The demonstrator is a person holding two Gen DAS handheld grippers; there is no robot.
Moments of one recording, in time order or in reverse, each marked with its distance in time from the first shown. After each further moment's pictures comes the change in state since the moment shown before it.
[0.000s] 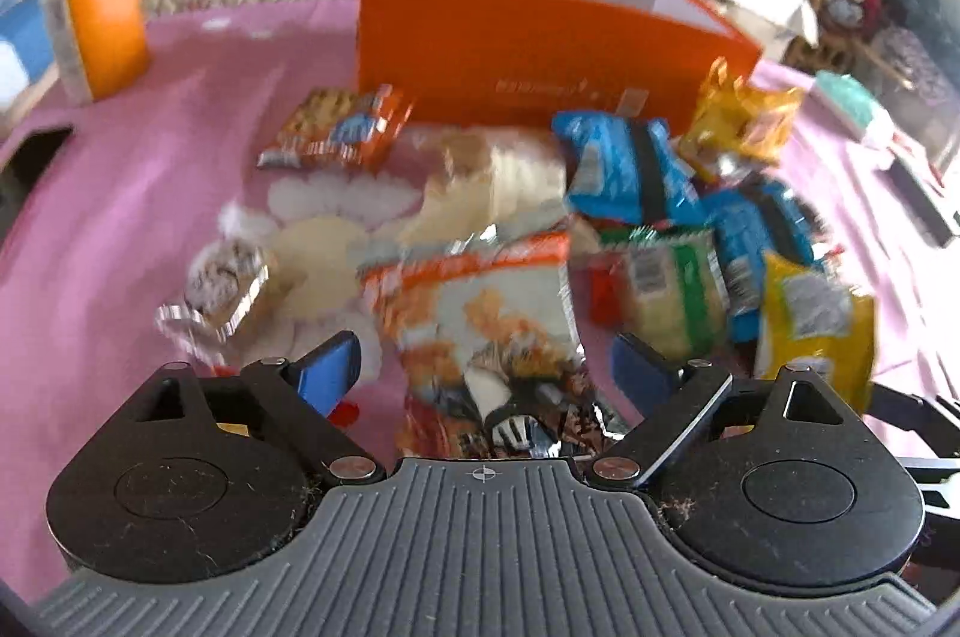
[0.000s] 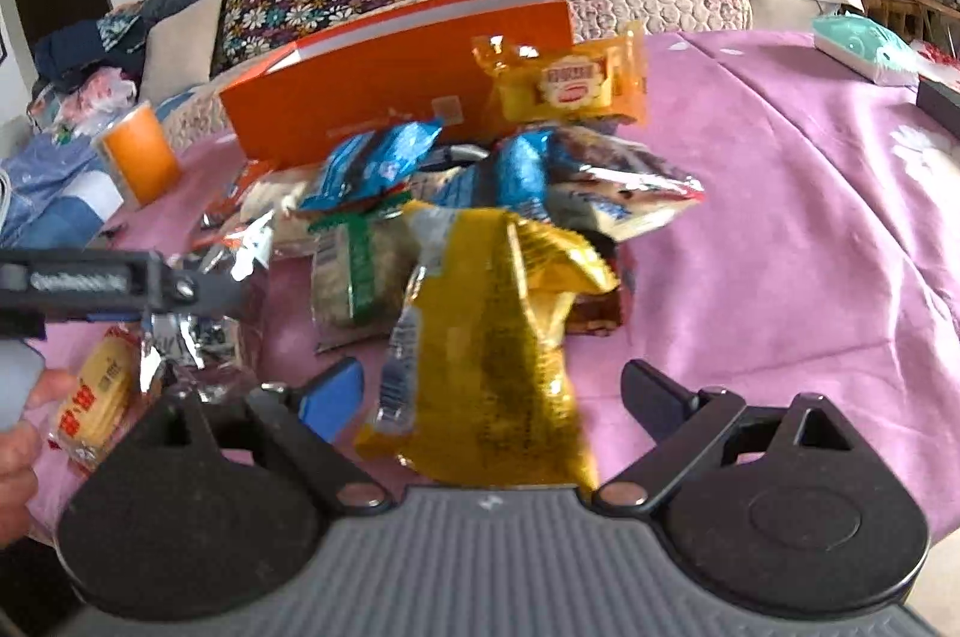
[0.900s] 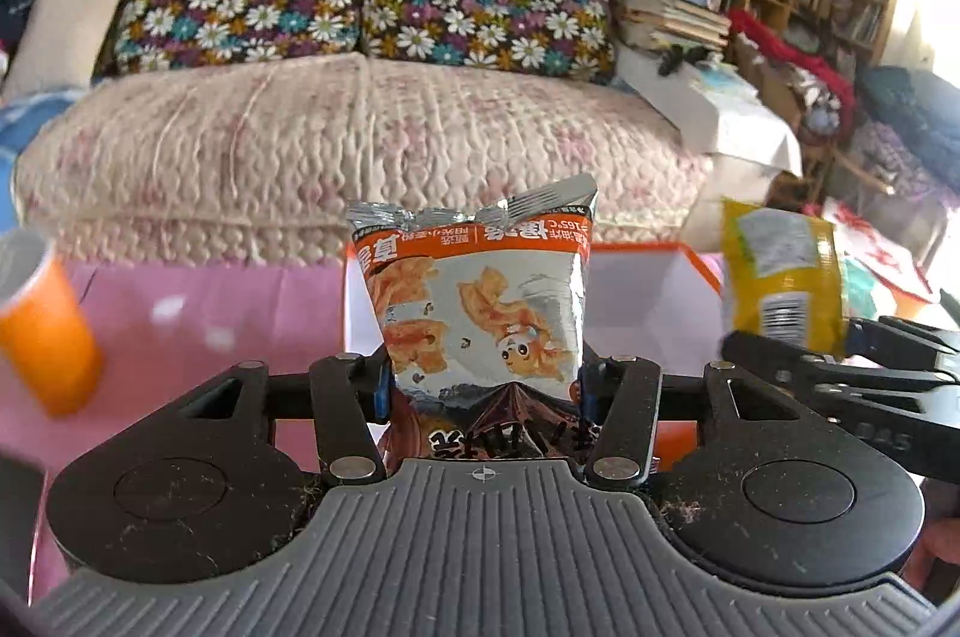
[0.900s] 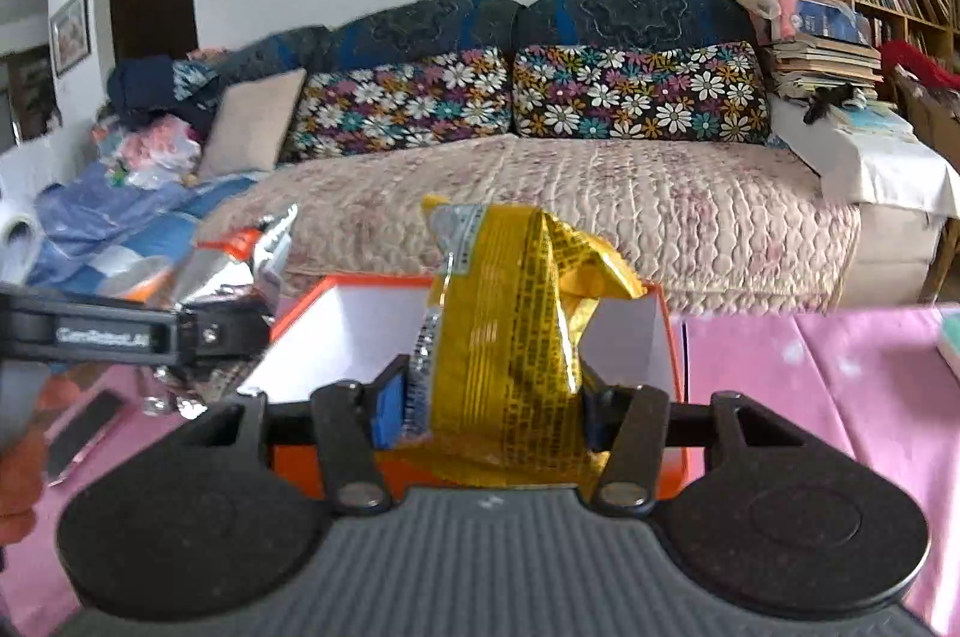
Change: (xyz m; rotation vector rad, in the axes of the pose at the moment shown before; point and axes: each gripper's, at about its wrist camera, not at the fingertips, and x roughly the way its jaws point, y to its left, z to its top) left arm 0.026 0.015 0.208 0.069 -0.242 -0.064; right arm 0.080 0.028 0.222 -0.193 -0.203 0.120
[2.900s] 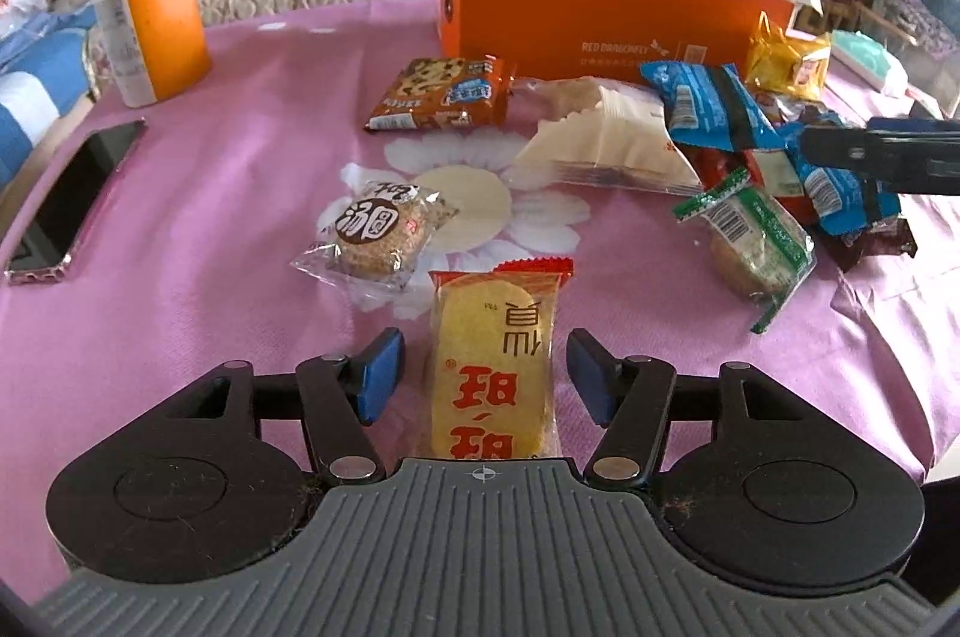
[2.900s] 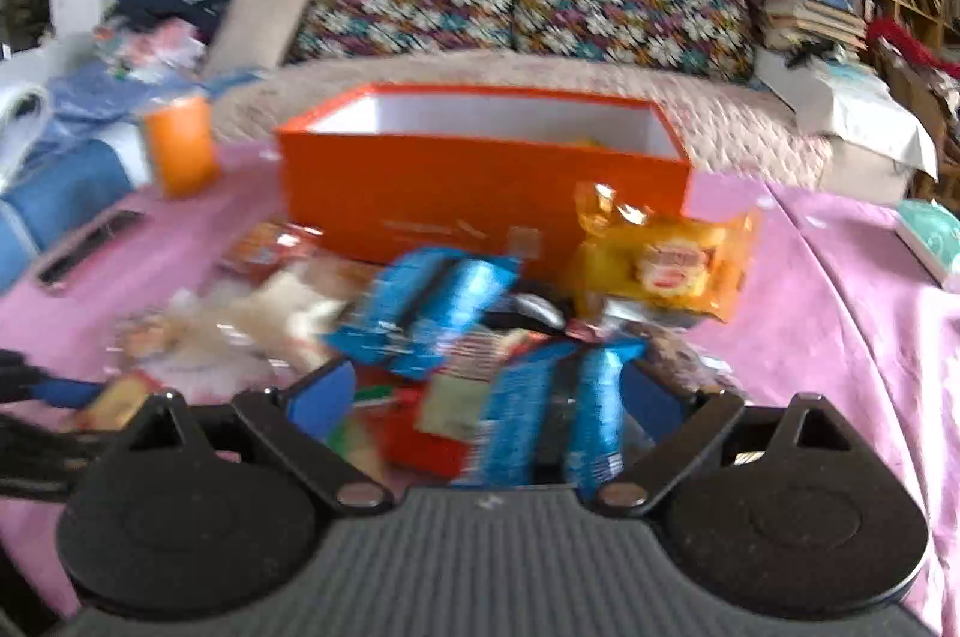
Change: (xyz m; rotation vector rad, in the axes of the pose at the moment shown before) left arm -0.099 0.018 -0.231 0.060 0.204 0.102; right arm -0.081 0.028 -0.146 -0.071 0.115 -0.068
